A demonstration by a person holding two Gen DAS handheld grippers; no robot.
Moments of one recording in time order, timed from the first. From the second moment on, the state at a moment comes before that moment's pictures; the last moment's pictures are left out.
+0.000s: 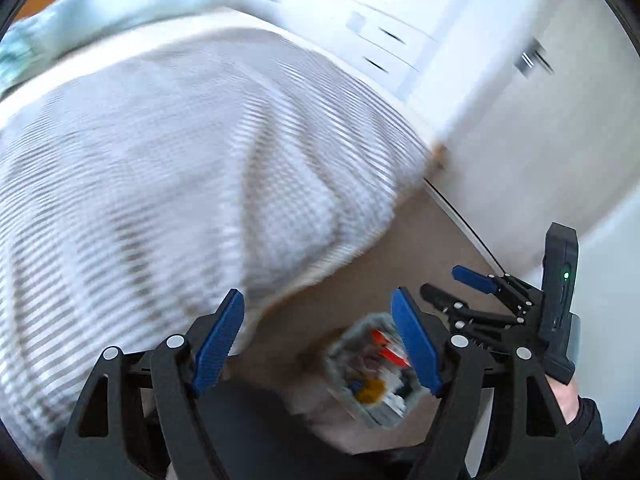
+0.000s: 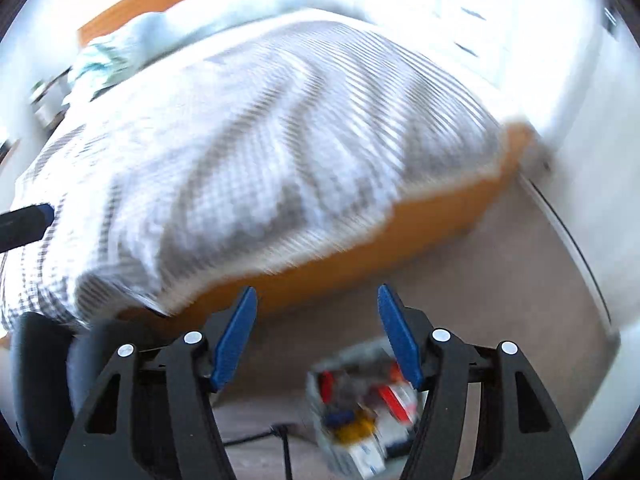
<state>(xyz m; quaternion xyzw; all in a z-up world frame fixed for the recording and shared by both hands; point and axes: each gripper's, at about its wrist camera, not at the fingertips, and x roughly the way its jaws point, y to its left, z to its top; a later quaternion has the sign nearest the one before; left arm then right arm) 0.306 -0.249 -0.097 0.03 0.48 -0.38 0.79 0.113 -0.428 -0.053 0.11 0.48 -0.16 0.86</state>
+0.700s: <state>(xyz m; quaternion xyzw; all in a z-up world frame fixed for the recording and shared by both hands) 0.303 0.036 0.024 -0.06 0.30 -0.10 0.95 0.239 -0.215 0.085 0.02 0.35 0.05 0.94</state>
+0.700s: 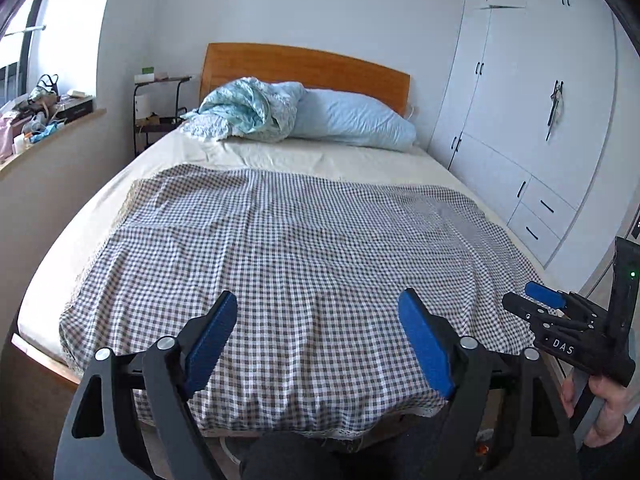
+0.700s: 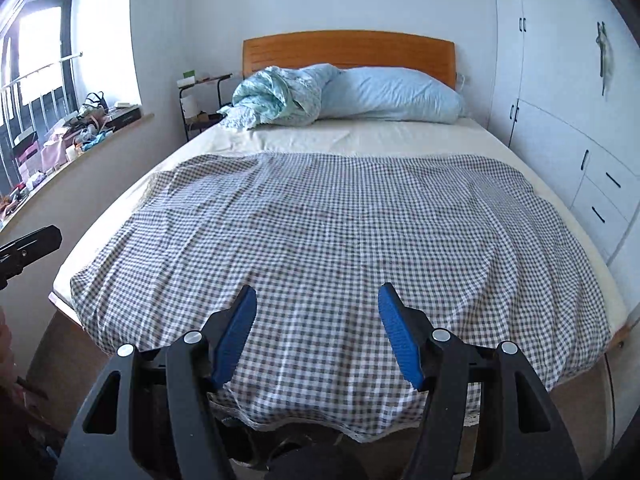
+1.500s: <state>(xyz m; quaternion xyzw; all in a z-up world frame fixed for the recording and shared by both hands) 0.134 0.024 0.084 0.01 0.11 -0.04 0.99 0.106 -0.183 0.126 0.00 0.16 0.05 0.99</state>
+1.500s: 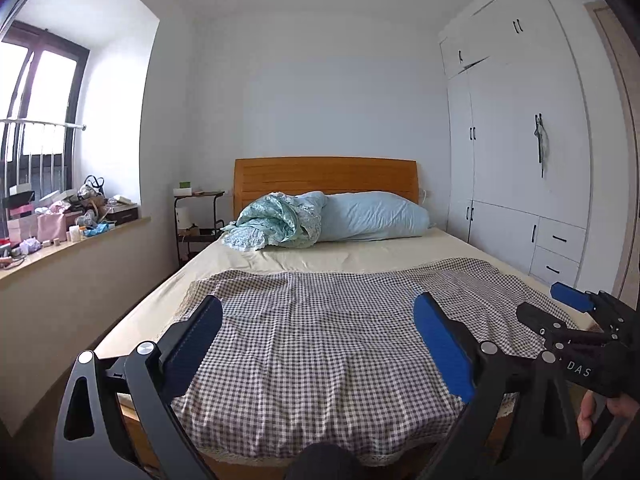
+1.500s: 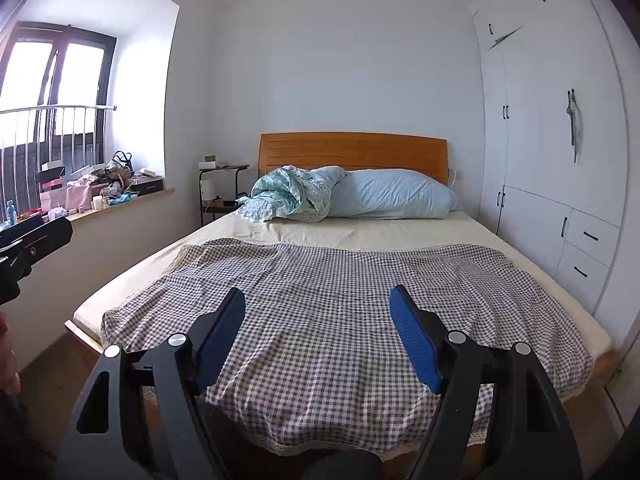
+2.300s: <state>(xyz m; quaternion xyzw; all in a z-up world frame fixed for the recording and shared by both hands) -0.047 0.036 0.052 -0.01 0.08 0.00 1.00 -0.052 -0.162 0.095 0.03 0.20 0.03 0.98</state>
